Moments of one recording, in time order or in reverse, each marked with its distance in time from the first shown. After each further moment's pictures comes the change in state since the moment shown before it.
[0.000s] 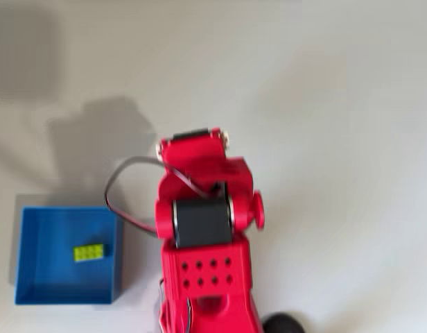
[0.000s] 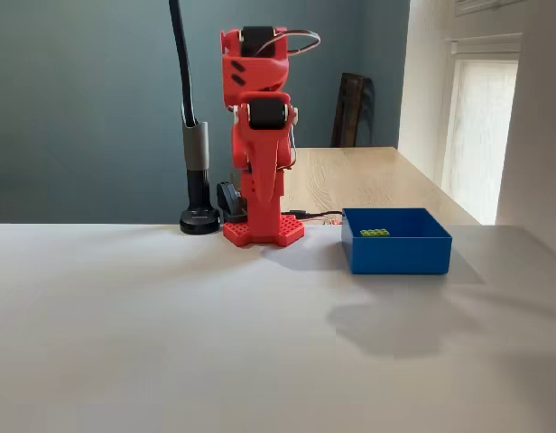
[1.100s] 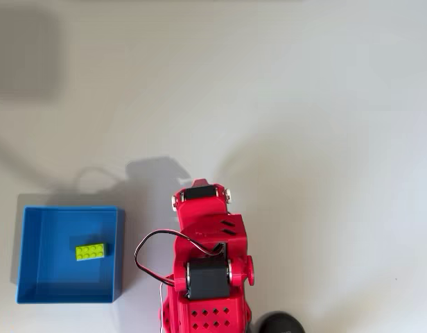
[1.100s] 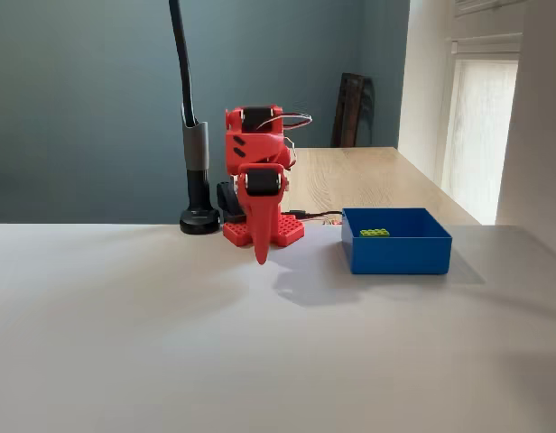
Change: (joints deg) arm 1.8 37.0 41.6 -5.5 2.0
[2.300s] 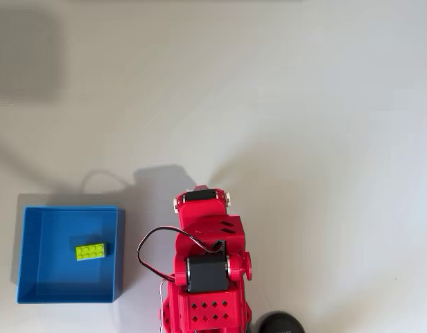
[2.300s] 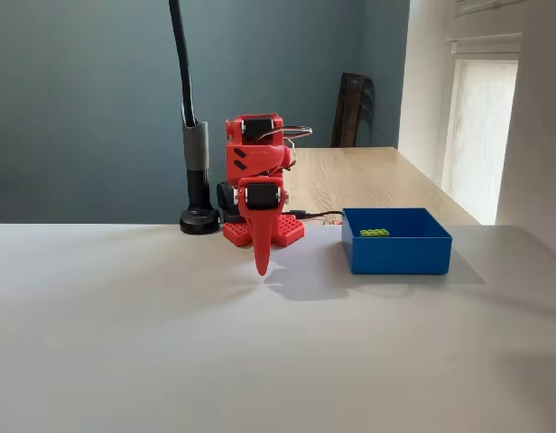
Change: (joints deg) arm 0.0 0.1 3.6 -1.1 1.1
